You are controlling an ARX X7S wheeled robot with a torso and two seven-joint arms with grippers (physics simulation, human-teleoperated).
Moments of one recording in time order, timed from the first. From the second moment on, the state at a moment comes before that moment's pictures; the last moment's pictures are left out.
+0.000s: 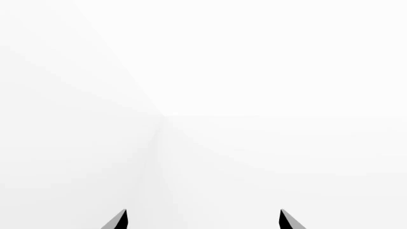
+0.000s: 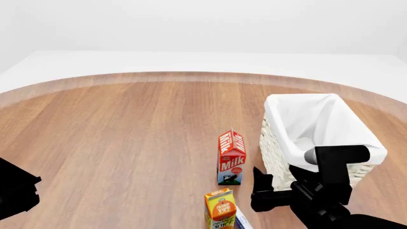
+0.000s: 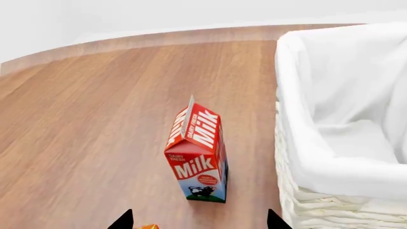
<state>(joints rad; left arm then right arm) 0.19 -0.24 -0.21 0.52 -0.24 0.58 -0.34 0.30 0.63 -0.02 -0.65 1.49 1.04 0.78</state>
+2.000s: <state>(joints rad) 0.20 -0.27 -0.19 0.50 -0.22 0.58 -0.38 0.08 0.63 -0.31 -0.42 0.99 0.91 0.48</state>
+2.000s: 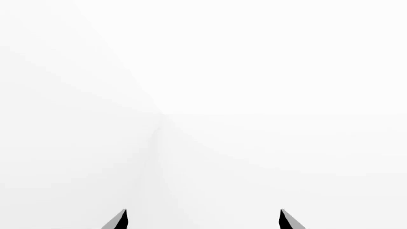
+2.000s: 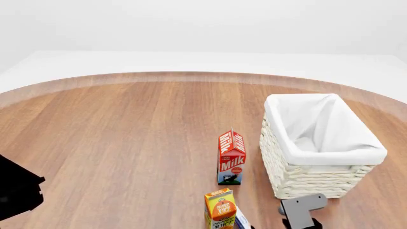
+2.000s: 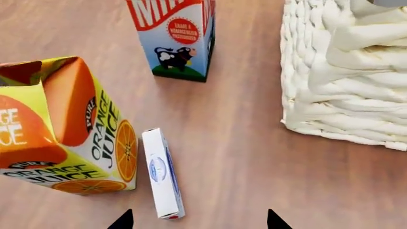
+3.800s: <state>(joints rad) 0.21 -0.29 -0.18 0.48 -0.23 0.61 -0.41 0.25 0.53 -0.61 -0.11 0.73 0.84 0.31</state>
